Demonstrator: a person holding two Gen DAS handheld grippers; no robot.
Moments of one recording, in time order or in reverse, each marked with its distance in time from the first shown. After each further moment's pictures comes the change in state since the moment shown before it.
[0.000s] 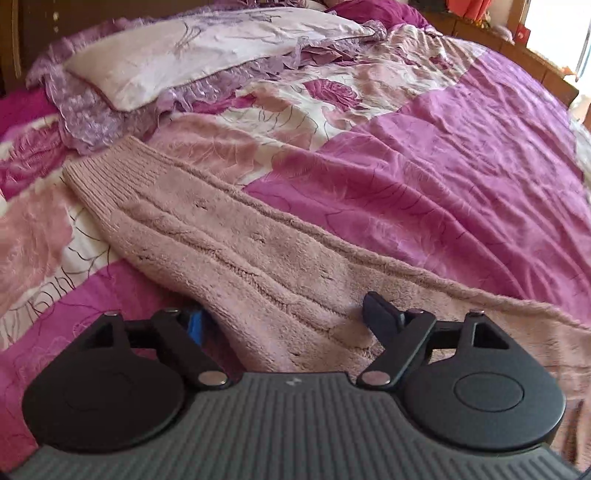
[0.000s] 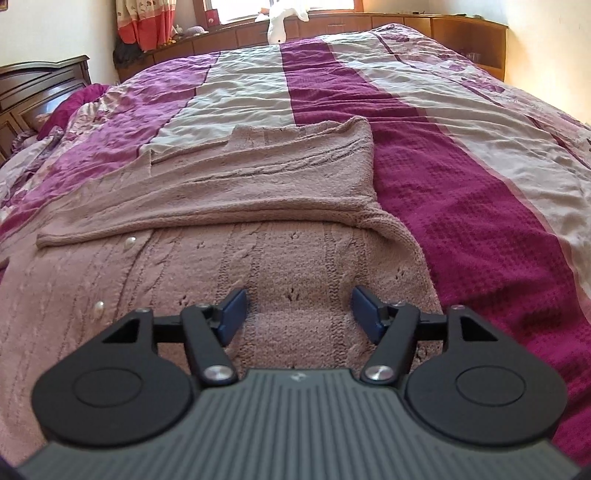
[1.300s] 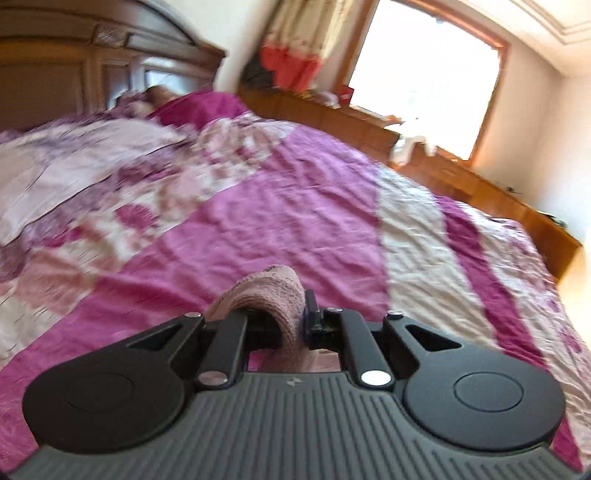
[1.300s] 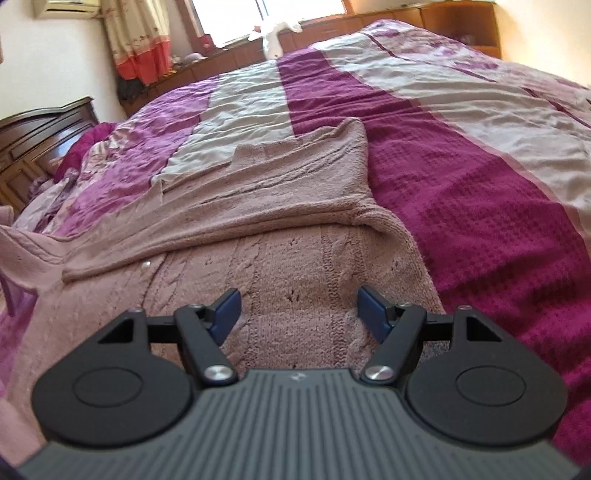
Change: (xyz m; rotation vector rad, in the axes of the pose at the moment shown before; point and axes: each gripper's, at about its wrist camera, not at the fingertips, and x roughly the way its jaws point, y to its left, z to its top) left arm -0.186 -0.067 -0.001 0.175 -0.290 -0.573; right arm -0.008 -0.021 -0.001 0.141 -0.030 0.090
